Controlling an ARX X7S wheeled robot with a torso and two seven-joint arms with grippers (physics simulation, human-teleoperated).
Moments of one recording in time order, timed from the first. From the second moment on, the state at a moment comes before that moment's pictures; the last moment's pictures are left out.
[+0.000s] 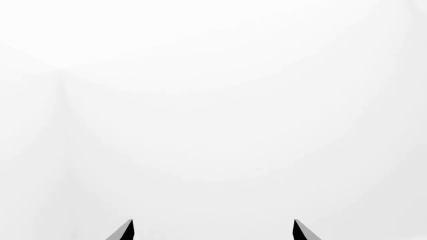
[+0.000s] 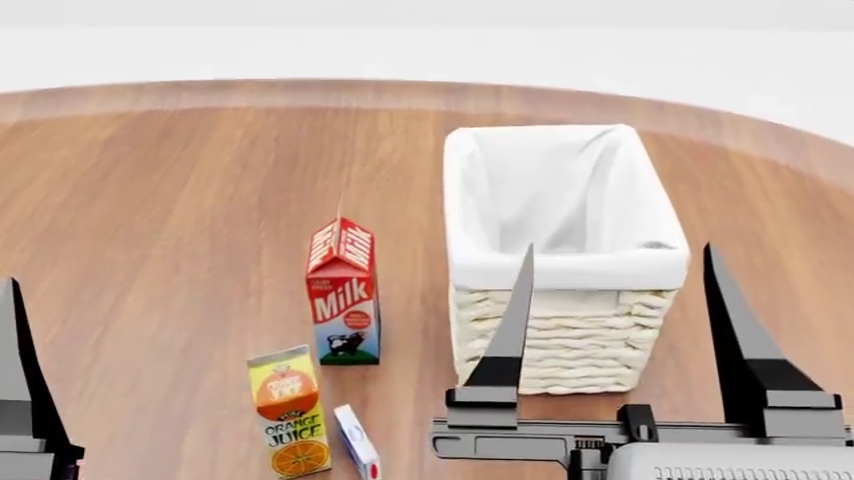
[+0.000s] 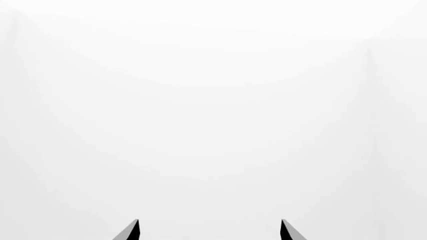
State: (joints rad) left arm -0.01 -0.33 0.09 0.89 -0.01 -0.38 -0.26; right arm 0.15 0.28 -0.19 -0.72 0.12 0.31 0.32
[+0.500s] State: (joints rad) left arm -0.01 -0.34 0.10 0.89 -0.02 -0.38 -0.27; right arm 0.17 0.29 -0.20 -0.74 0.13 0.34 0.33
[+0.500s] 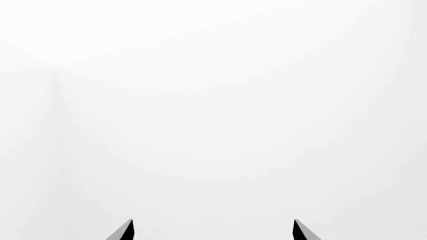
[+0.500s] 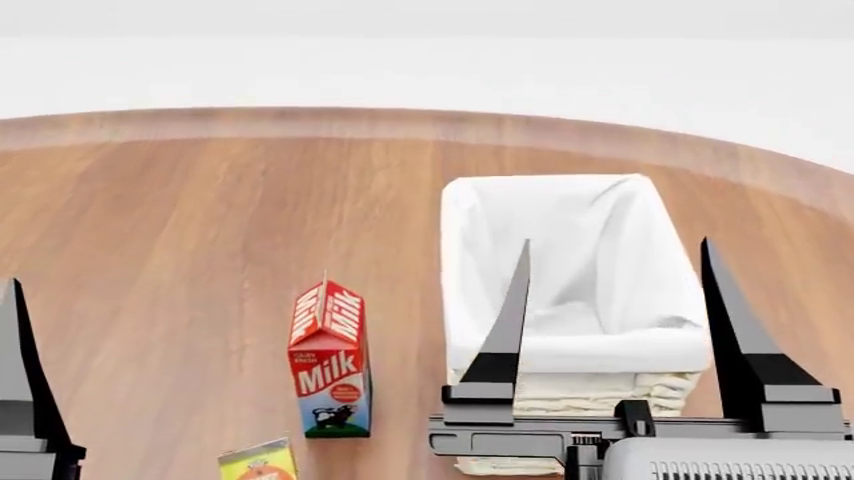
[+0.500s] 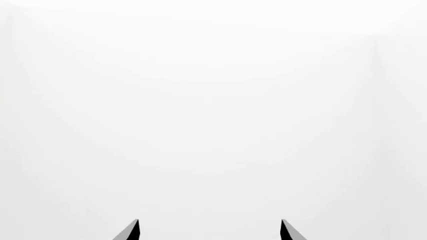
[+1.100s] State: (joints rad) left arm -0.01 -0.35 0.11 0.88 -0.02 -0.37 -0.28; right arm 0.16 0.30 -0.21 -0.73 0.14 0.33 0.34
